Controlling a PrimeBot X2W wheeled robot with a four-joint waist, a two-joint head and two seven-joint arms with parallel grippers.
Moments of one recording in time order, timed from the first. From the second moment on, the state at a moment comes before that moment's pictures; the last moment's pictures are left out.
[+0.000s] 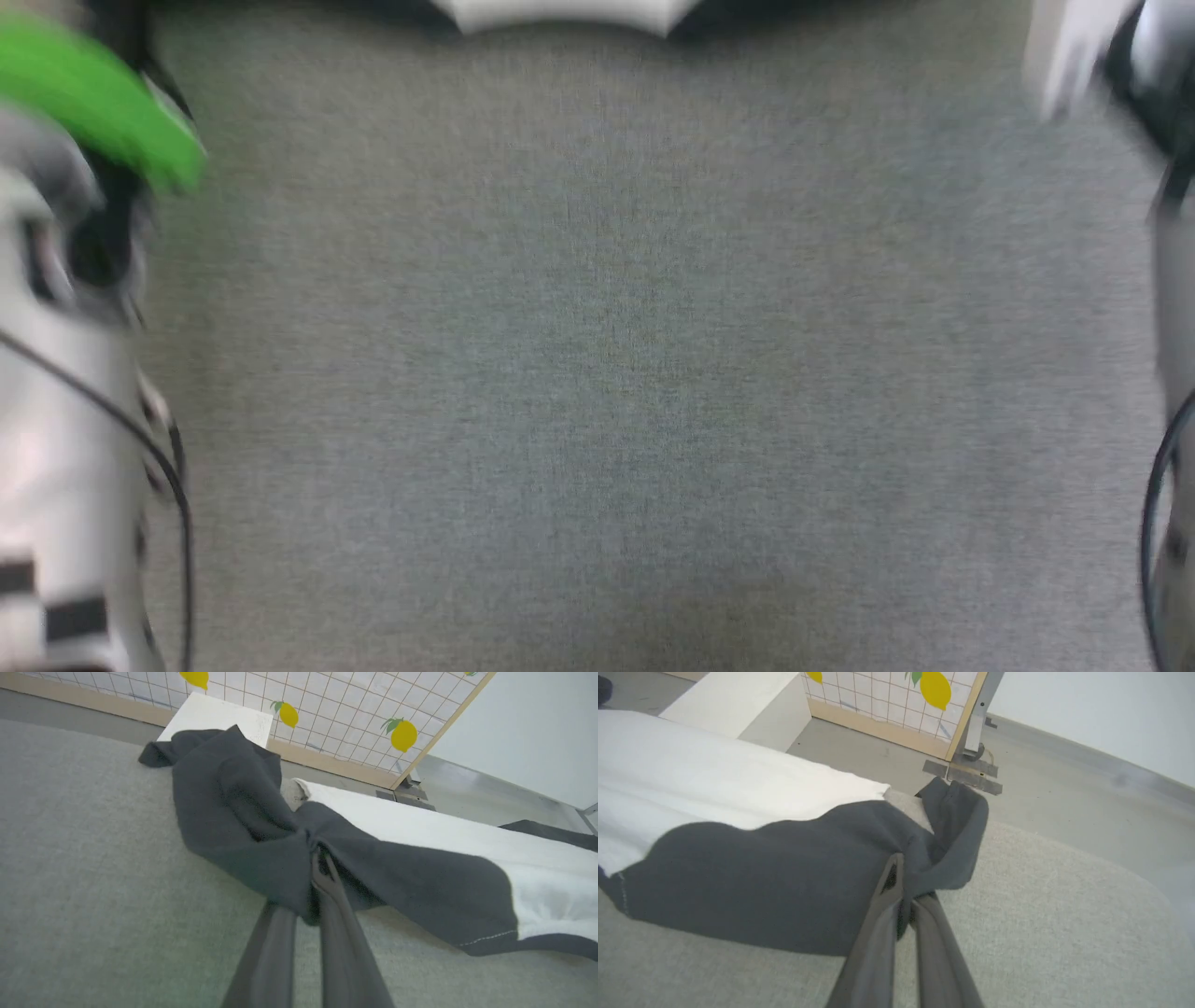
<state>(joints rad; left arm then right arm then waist) -0.83 0.34 0.01 0.35 -0.63 -0.11 0.25 -0.97 -0.23 0.08 0.22 0.13 0.13 0.65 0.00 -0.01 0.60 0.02</state>
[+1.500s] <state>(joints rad) 0.13 0.21 -0.06 0.02 -0.66 -0.02 0.23 0.11 -0.05 -0.18 -0.12 0.15 0.13 0.67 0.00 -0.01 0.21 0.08</state>
